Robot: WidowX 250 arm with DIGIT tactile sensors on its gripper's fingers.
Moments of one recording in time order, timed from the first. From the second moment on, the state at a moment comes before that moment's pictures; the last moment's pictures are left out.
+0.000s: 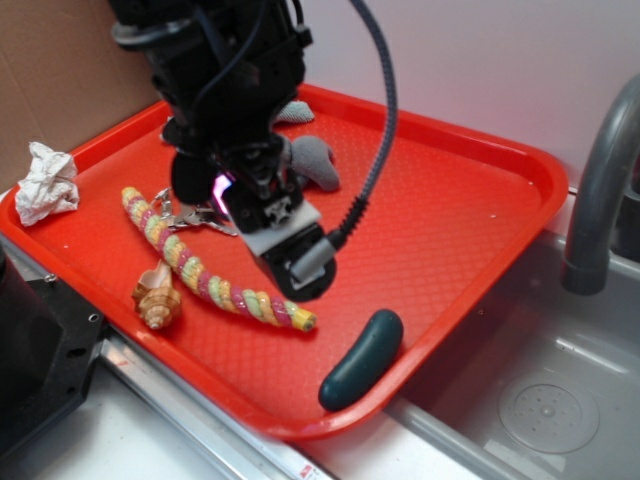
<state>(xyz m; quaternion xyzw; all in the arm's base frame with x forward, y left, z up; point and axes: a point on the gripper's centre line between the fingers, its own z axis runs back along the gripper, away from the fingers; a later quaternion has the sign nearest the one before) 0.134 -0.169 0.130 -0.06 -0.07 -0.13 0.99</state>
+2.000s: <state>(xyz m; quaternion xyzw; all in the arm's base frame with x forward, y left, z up) 0.088 -0.147 0.040 -0.06 0.02 -0.19 0.98</state>
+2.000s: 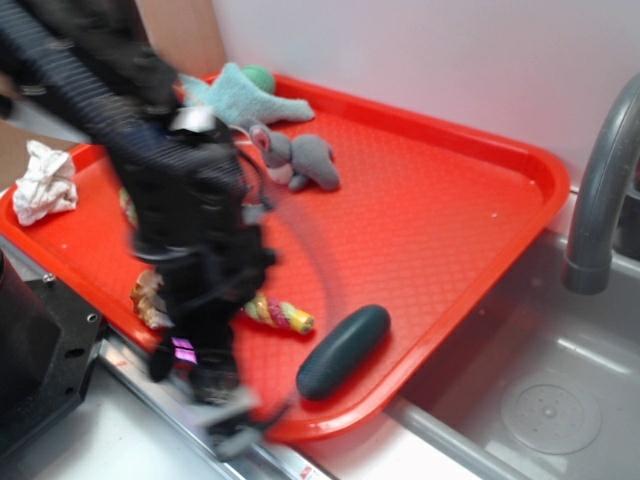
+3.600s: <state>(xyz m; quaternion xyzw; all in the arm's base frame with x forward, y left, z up) 0.143 -0.164 0.034 -0.02 0.07 -0.22 0.97</state>
